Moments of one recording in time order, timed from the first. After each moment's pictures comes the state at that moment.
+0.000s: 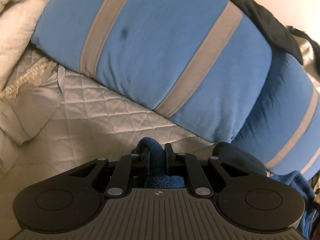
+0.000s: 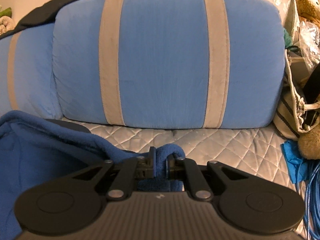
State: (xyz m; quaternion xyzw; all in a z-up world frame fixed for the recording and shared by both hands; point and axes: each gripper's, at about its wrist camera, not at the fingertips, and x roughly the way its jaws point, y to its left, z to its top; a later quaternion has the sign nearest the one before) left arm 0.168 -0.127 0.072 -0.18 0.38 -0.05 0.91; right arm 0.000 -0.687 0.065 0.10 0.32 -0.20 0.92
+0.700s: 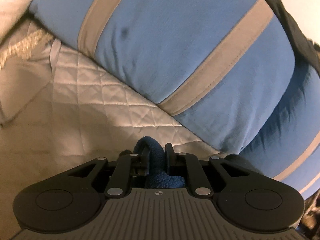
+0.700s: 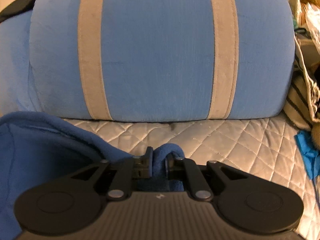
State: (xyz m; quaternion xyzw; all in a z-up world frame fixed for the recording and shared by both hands) left arm 0.207 -0.118 0.032 -0.25 0.40 -0.04 0.88; right arm 0.038 -0.706 0.024 0.13 0.33 -0.22 0.91
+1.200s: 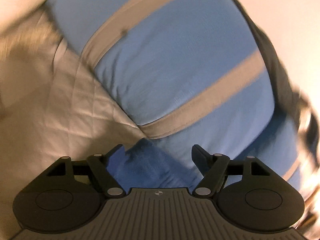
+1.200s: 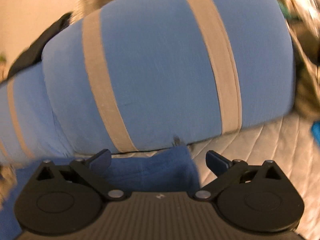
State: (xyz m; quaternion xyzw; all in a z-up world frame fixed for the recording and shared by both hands) left arm 0.187 -0.108 0.072 -0.30 0.34 -0.05 0.89; right arm 0.018 -0.713 0.055 0.19 0.26 -0.18 0.93
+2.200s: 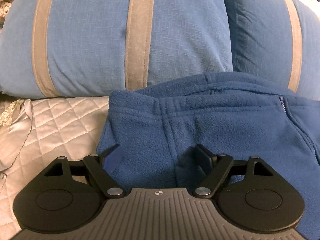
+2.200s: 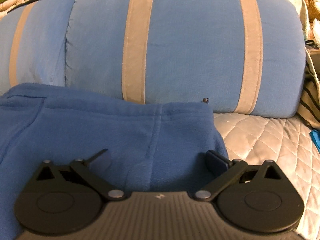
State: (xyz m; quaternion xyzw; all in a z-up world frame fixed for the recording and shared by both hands) left arm 0.144 -0.204 -0.012 0.06 0.32 -0.10 0.94; right arm 0.019 -0.633 -0.040 0.06 0.27 -0.20 0.94
